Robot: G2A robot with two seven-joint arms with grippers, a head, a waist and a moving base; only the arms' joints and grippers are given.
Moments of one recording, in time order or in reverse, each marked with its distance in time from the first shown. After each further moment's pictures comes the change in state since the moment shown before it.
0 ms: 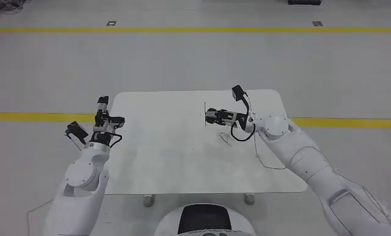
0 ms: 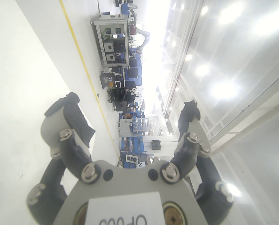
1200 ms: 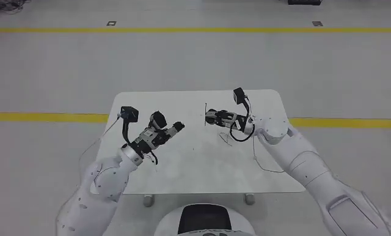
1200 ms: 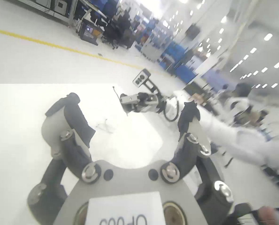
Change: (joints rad) left arm -0.035 0.039 0.236 -0.151 1.037 -0.340 -0.287; right arm -0.065 -0.012 0.071 -0.046 0.048 0.120 -0.015
